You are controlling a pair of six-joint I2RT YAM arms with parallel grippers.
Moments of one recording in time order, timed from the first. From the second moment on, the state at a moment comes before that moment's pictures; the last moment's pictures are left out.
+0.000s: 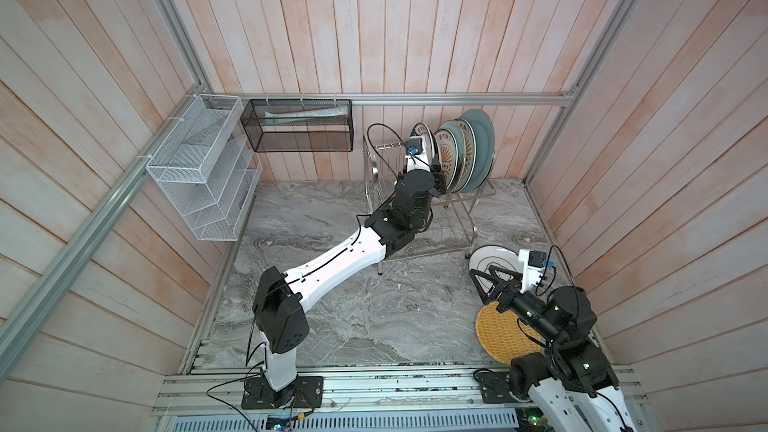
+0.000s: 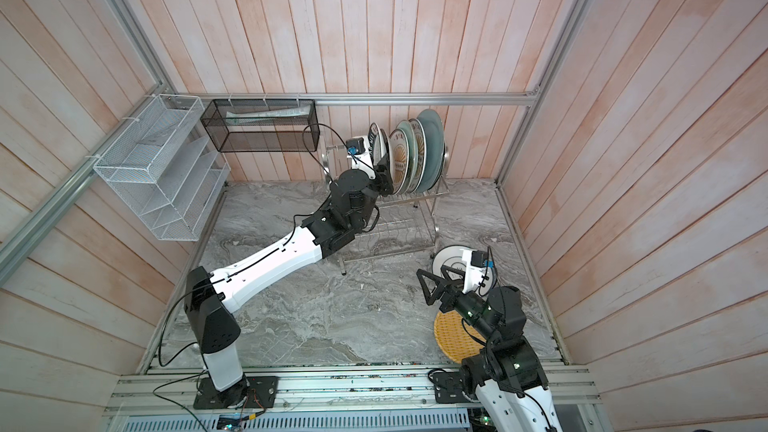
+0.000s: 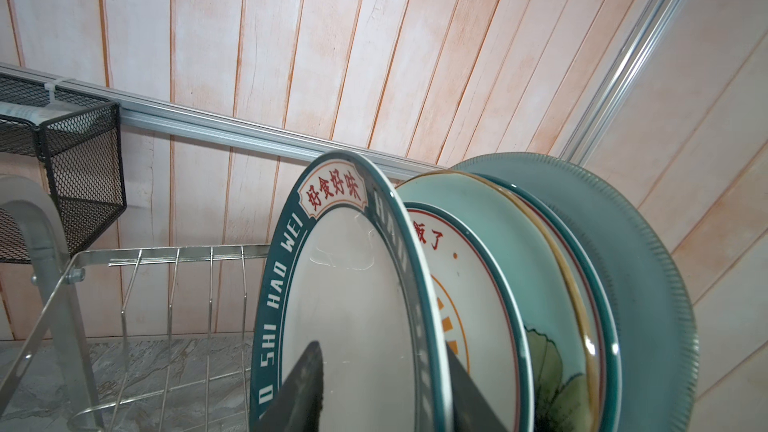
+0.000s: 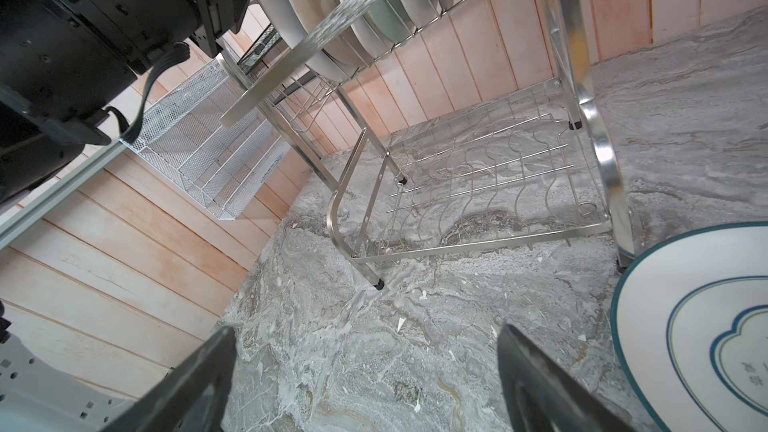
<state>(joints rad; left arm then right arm) -0.89 1.84 1.80 0.11 -0.59 -0.27 0.27 0.28 0.50 -0.37 -0.38 0.57</state>
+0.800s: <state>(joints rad) -0.85 1.20 1.44 0.00 -0.29 -0.20 0.27 0.47 0.57 -0.39 -0.17 0.54</state>
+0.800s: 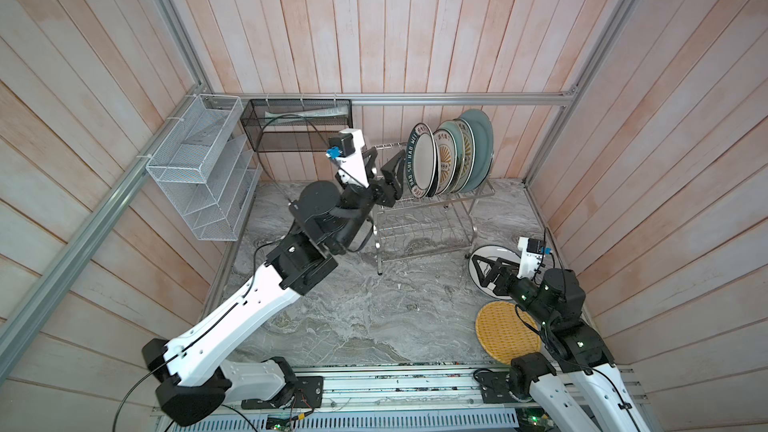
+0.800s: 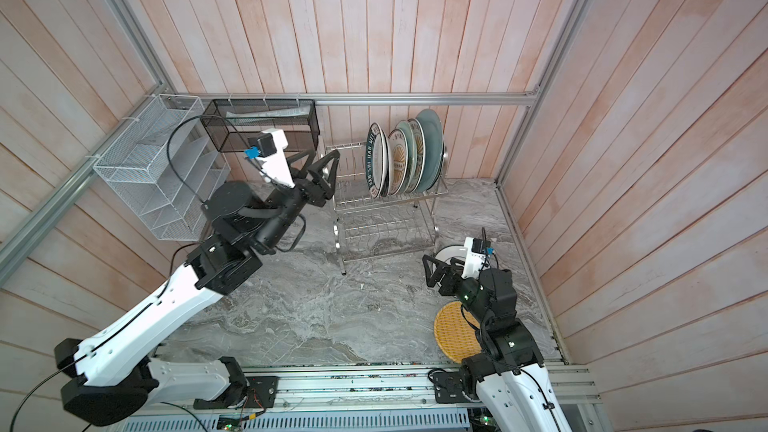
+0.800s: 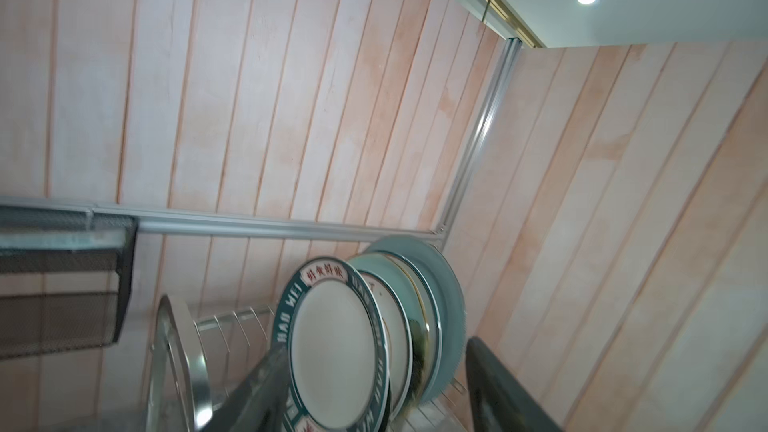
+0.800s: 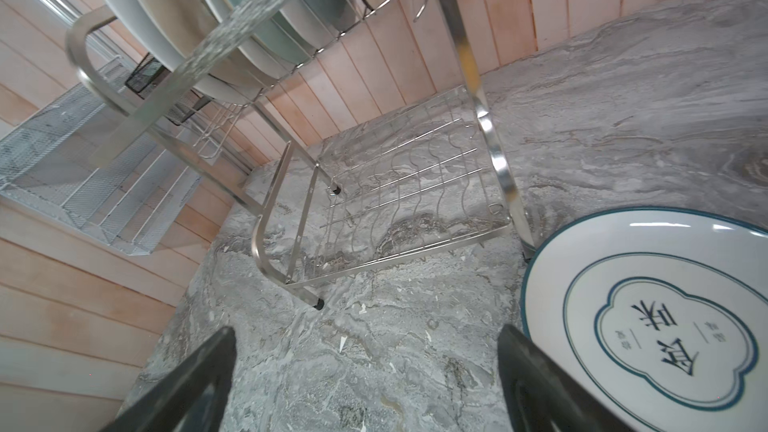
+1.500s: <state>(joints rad) -0.85 0.60 0.71 -0.22 -0.01 -0.17 -0.35 0.73 0.44 -0.23 -0.28 0.61</state>
